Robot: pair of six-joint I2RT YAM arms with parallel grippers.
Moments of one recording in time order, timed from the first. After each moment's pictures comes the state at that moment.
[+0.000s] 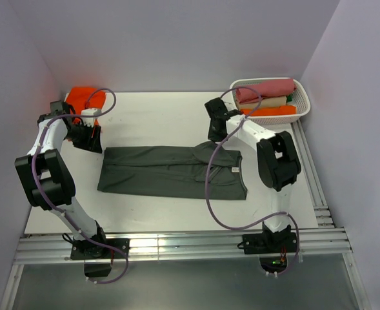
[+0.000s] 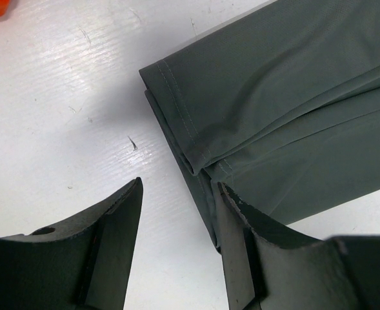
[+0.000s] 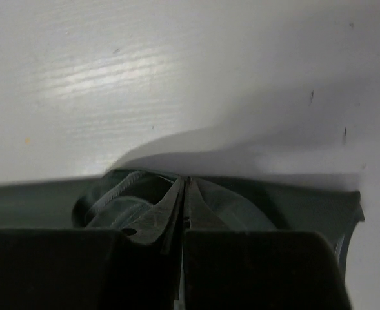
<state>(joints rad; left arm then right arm) 0.27 1.76 1.40 -0.88 0.44 0.56 0.42 2.01 1.51 -0.59 0.23 0.57</state>
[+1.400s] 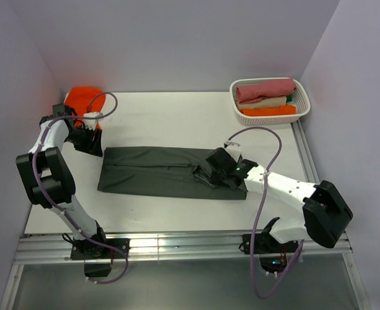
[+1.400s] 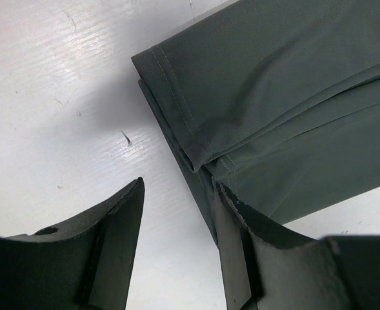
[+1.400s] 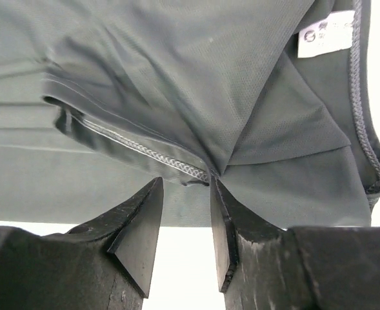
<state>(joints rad) 0.27 1.79 1.38 -0.88 0.43 0.58 0.75 1.32 0.78 -0.53 0.35 0.92</state>
